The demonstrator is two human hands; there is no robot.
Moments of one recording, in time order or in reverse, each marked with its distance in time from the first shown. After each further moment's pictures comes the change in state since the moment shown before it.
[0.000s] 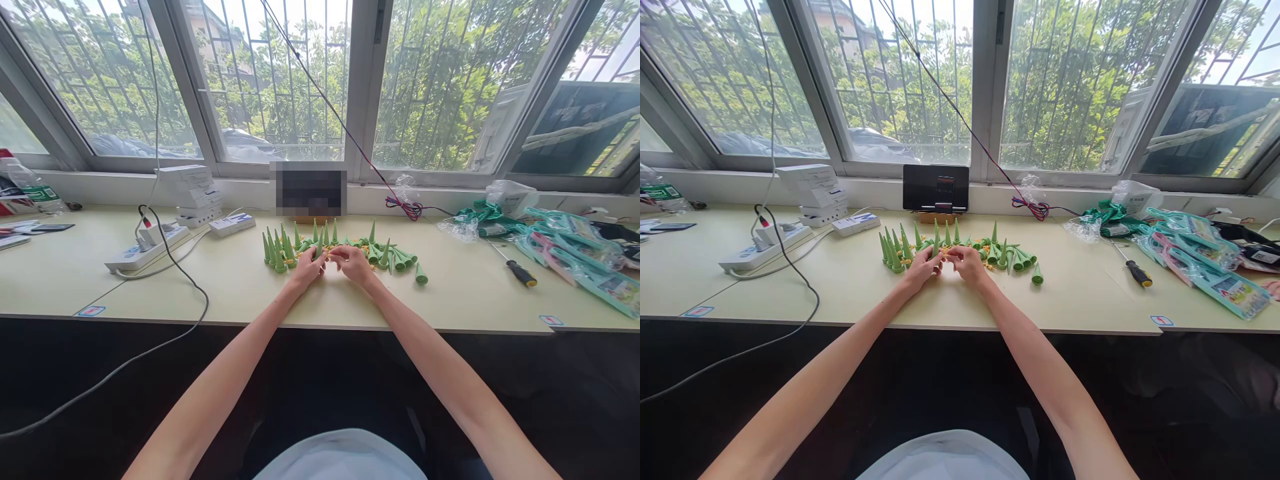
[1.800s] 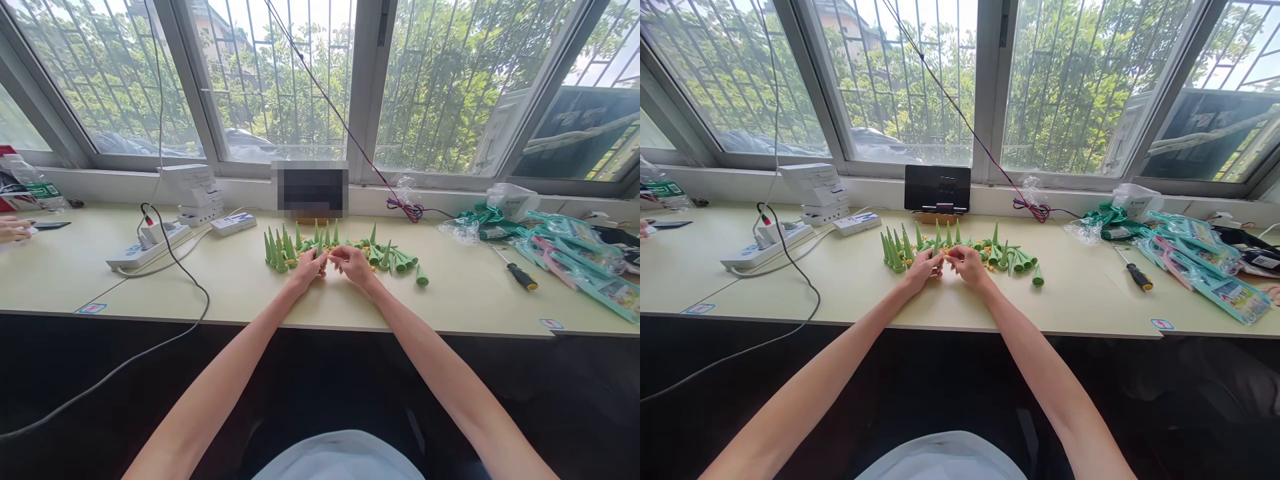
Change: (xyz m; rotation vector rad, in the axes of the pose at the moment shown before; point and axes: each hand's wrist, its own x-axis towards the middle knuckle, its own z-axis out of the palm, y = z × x) left_hand -0.006 0.012 0.004 -0.122 -0.001 -0.100; right_hand 0.001 0.010 0.004 0.129 -0.001 -0.012
